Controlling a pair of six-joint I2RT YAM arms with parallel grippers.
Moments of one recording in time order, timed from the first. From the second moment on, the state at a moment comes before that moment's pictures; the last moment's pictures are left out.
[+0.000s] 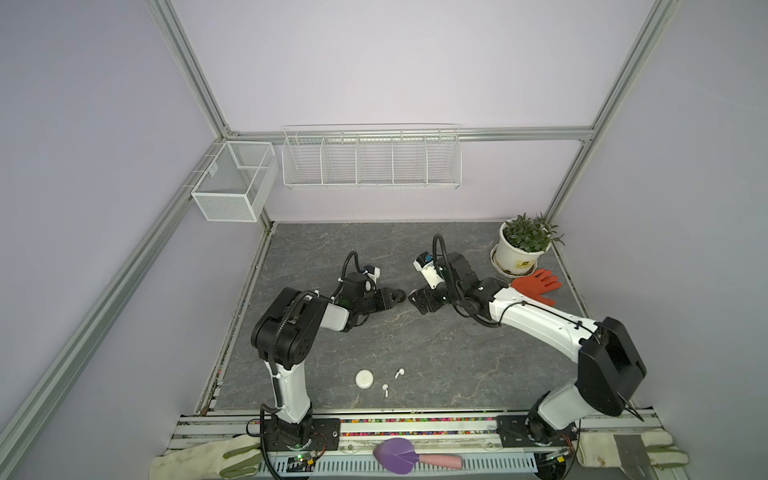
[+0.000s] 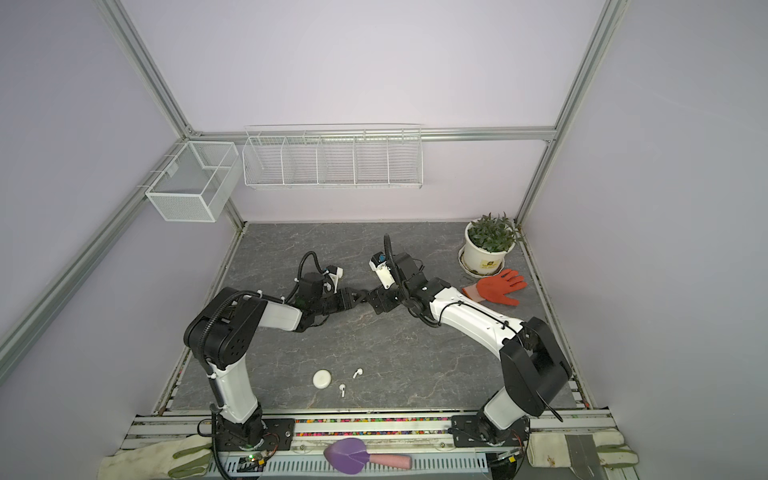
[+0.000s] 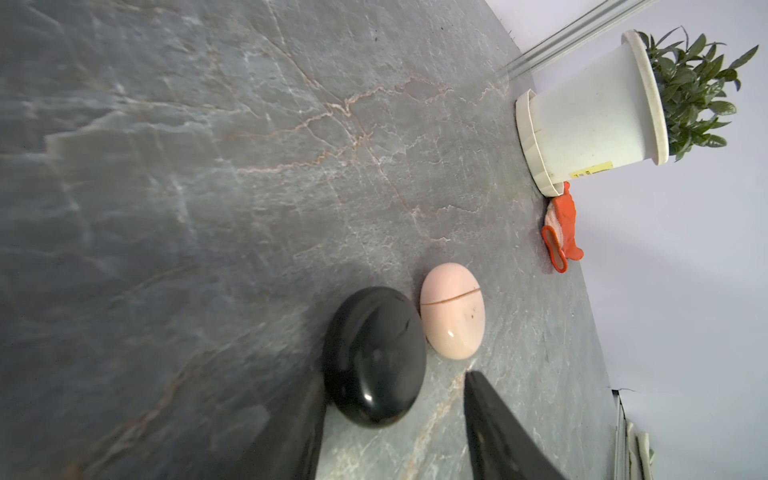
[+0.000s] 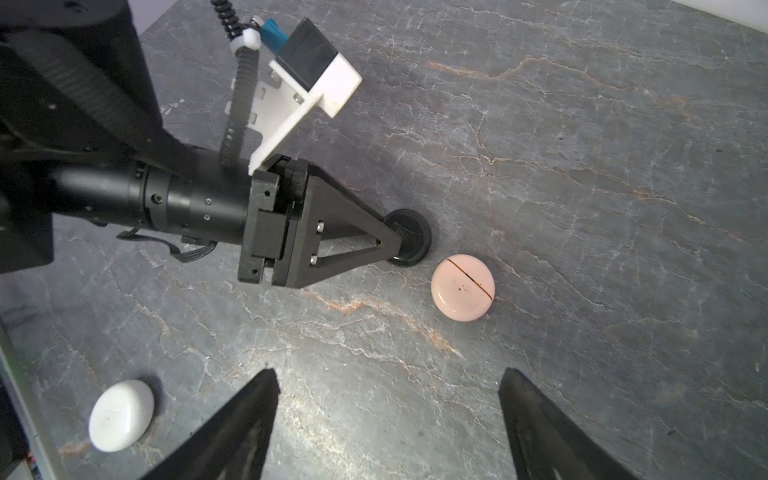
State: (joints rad) left arm -0.45 1.88 0.75 0.55 0.50 -0.64; right arm 0.70 1.54 1.08 -0.30 -0.16 0.09
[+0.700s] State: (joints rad) left arm -0.37 1.41 0.50 0.22 0.42 -0.65; right arm 1.14 1.64 0.83 0.07 -0.36 -0.42
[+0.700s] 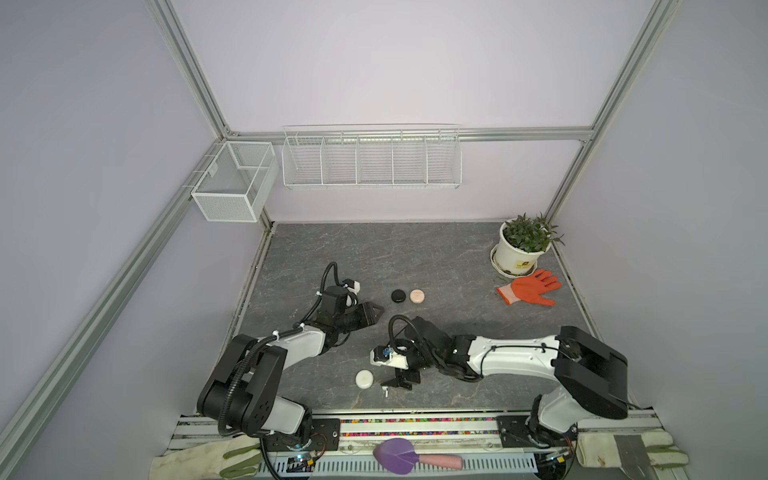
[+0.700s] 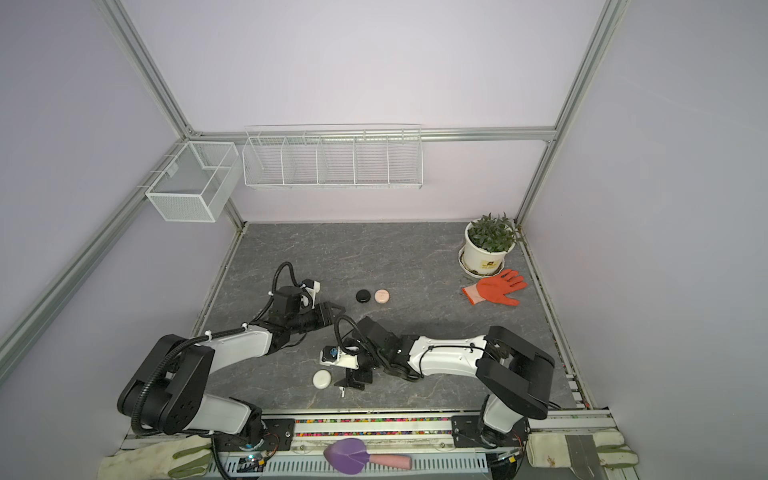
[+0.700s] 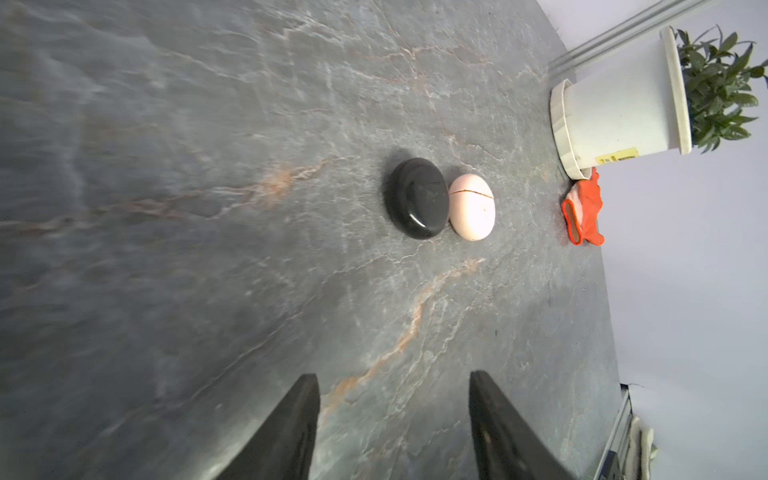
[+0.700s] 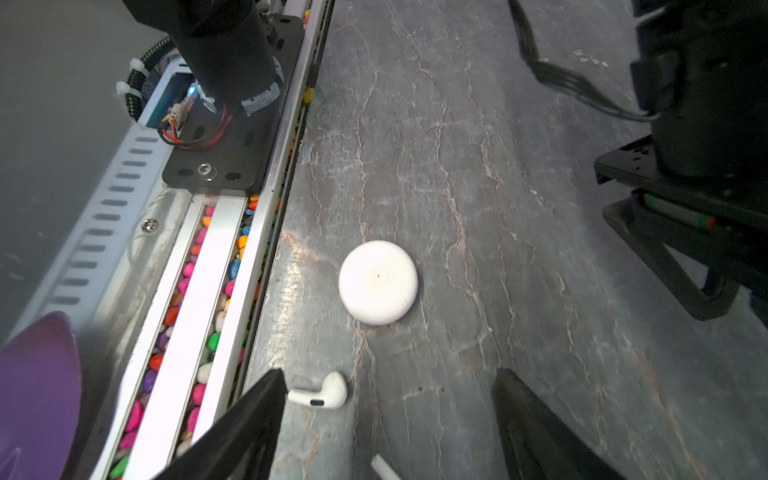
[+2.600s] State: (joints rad) left arm -0.24 1.30 0.43 0.01 0.35 -0.74; right arm 1.19 1.85 0.94 0.11 -0.33 -0.45
